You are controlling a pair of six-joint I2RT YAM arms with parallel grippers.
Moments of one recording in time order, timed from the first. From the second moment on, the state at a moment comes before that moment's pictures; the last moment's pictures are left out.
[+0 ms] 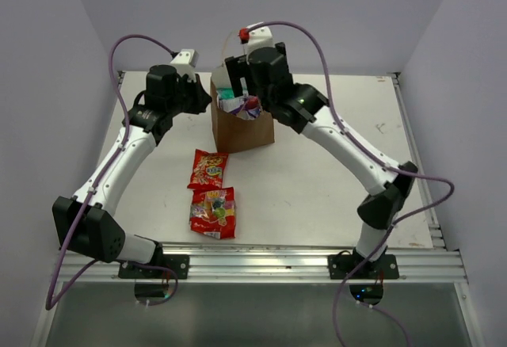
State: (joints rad) left arm -0.28 1.41 1.34 -0.35 0.19 -0.24; right arm 0.81 1.87 2.04 -0.53 0.57 0.07
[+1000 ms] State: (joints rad) left arm -0.28 1.41 1.33 -0.35 0.21 -0.24; right arm 1.25 1.97 1.50 -0.61 0.13 0.22
